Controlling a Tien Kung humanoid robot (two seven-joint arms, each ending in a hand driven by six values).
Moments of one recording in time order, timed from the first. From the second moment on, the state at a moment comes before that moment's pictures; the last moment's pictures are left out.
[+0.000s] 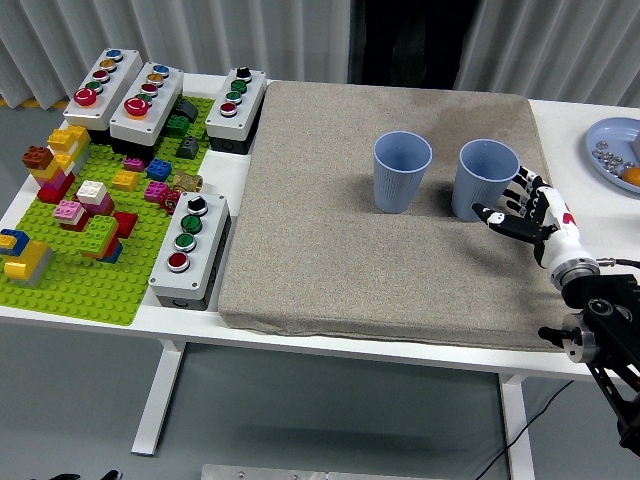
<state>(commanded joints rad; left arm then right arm) -0.17 0.08 -0.73 -0.18 0.65 -0.06 0.25 0.41 -0.21 0.99 1.18 -0.95 -0.38 -0.02</state>
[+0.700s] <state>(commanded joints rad) -0.19 0.08 -0.72 -0.18 0.64 -0.06 0.24 0.46 -0.19 0.99 1.14 -0.94 -0.38 -0.02</state>
